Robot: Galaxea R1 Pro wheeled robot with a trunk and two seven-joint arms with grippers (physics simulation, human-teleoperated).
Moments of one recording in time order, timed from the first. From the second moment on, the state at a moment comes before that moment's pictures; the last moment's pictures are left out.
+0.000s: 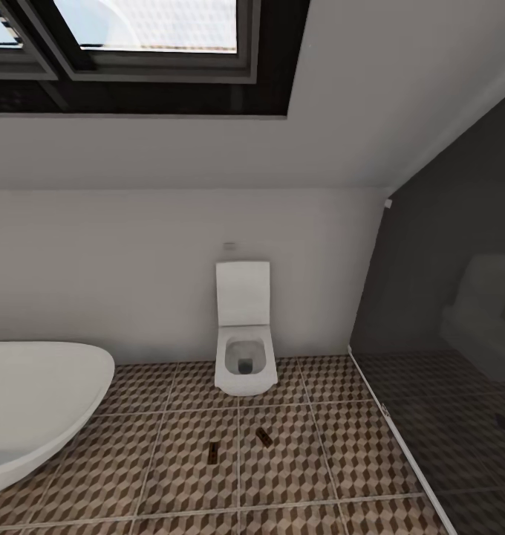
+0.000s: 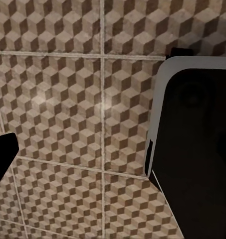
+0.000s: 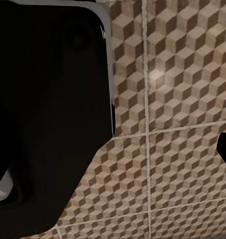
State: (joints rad) left arm -0.23 0.05 -0.42 0.08 0.48 0.00 0.17; right arm -0.08 -0.03 0.24 -0.02 -0.30 0.02 -0.08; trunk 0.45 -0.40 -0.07
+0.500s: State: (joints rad) left arm -0.16 0.03 -0.42 0.08 0.48 0.00 0.17; right arm -0.08 -0.03 0.24 -0.02 -0.30 0.01 -0.08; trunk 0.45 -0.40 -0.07
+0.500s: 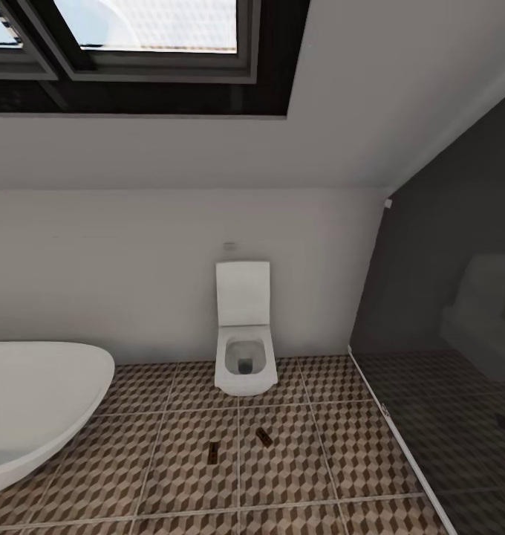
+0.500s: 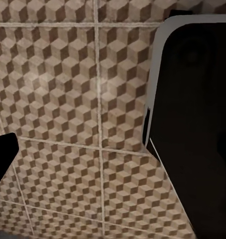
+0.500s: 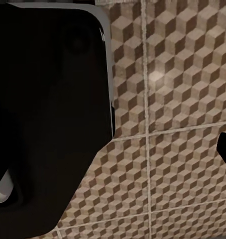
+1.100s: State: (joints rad) left arm -0.07 0.01 -0.42 0.08 0.48 0.00 0.16; right arm -0.08 -0.06 0.24 -0.03 -0.30 0.01 -0.08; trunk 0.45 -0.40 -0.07
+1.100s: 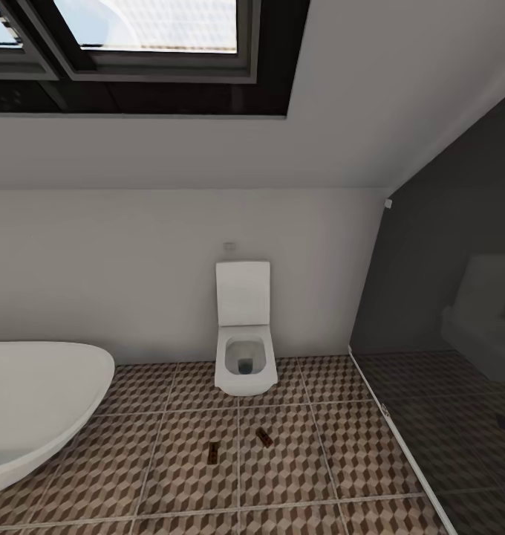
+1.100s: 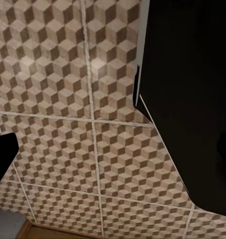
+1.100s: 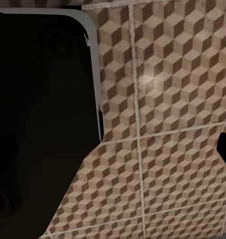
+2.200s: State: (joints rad) left arm -0.07 0.01 -0.42 0.07 0.47 -0.01 0.16; right arm -0.08 -0.05 0.24 -0.03 -0.30 -0.08 -0.08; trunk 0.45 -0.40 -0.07
